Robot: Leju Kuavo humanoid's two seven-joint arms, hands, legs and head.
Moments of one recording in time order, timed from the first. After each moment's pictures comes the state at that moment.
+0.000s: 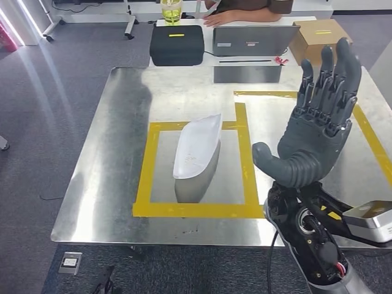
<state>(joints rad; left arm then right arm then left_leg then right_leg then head) -0.19 0.09 -1.06 -0.20 1.13 0.05 -0.06 -0.46 -0.01 0.60 -1.89 -0.04 -0.36 -0.58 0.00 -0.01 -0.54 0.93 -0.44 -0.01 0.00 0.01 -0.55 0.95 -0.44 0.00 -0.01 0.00</state>
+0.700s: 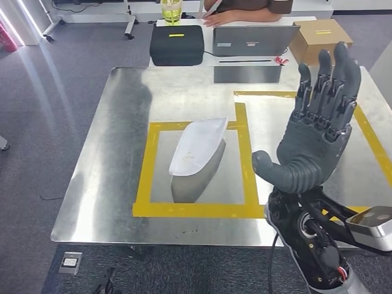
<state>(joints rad) -0.19 0.09 -1.06 -0.20 1.14 0.06 0.00 -0.44 -0.01 0.59 -1.92 -0.04 -0.31 -0.57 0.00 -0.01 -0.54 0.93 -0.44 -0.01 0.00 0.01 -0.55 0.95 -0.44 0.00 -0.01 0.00</state>
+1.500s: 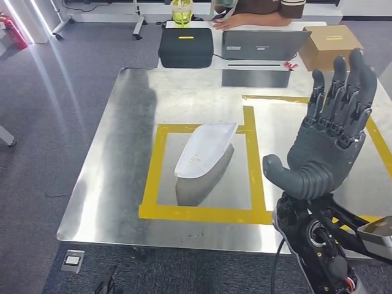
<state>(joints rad) -0.19 0.08 -1.06 -0.20 1.15 0.06 0.02 -0.41 -0.01 0.58 -1.94 -0.02 -0.32 -0.55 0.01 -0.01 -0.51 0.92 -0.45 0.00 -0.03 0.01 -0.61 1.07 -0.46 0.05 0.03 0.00</state>
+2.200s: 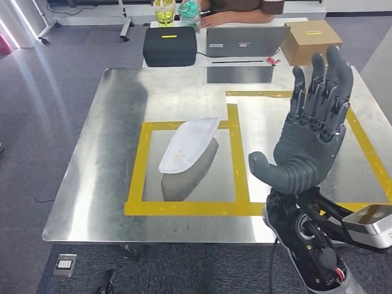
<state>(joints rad) -0.20 0.08 -1.06 -0.20 1.15 0.07 0.03 -0.41 -0.01 0.57 -1.94 -0.03 -0.31 -0.55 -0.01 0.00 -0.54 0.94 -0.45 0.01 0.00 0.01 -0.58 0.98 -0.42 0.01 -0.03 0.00</state>
